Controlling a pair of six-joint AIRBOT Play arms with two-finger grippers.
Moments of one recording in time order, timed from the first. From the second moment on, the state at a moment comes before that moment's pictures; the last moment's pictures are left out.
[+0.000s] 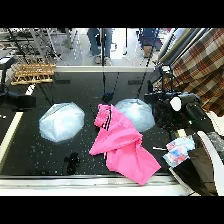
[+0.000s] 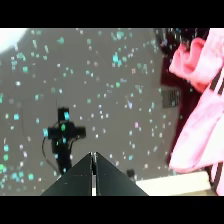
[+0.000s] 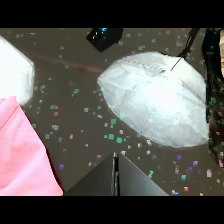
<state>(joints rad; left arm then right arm) 0.05 -1.19 1.67 1.39 -1.52 -1.49 0.14 -1.32 1.34 -1.56 0.71 1.53</state>
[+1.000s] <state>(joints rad) 0.06 -1.25 1.48 1.16 -1.41 -1.34 -0.34 -0.91 1.05 -1.24 1.30 1.33</state>
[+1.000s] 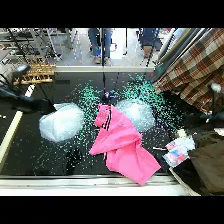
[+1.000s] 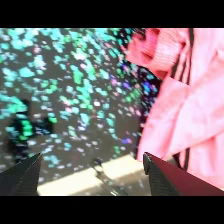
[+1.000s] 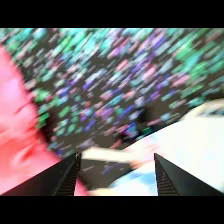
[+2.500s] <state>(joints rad) -0.11 -1.89 1.81 0.63 -1.26 -1.18 0.26 -1.15 0.84 -0.59 0.77 1.27</state>
